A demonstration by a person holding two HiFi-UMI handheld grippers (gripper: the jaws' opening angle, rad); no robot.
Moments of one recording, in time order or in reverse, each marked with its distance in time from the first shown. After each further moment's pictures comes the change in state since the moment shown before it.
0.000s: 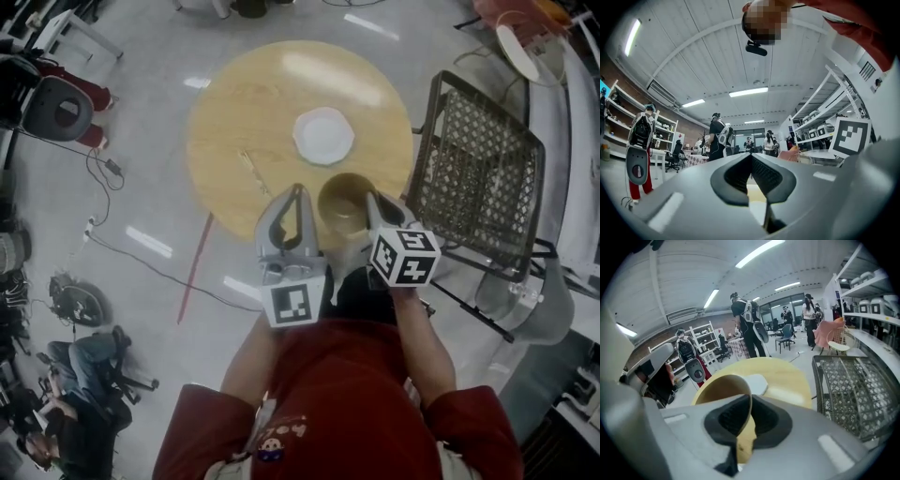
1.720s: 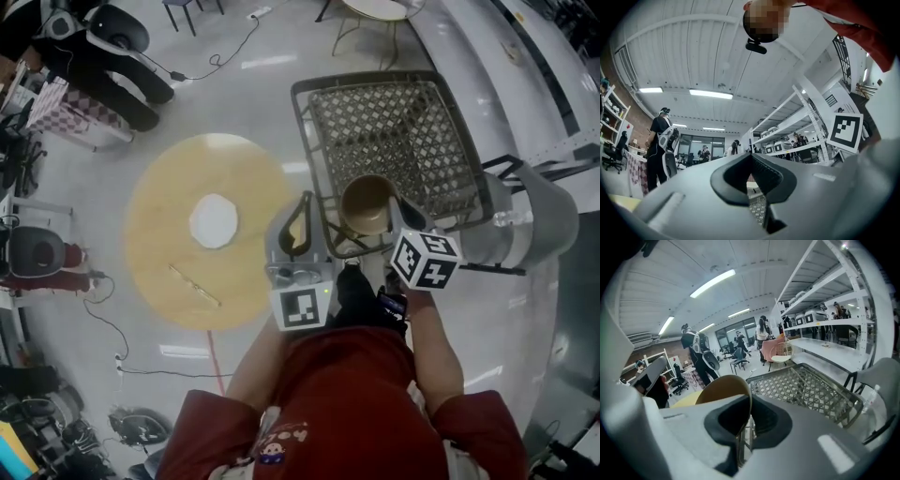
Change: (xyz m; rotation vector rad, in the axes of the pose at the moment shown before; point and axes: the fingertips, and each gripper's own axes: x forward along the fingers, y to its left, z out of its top) left arm 0.091 -0.275 0.049 -0.048 -0.127 -0.519; right arm -0.186 -0.260 0.022 0.333 -0.284 -0.444
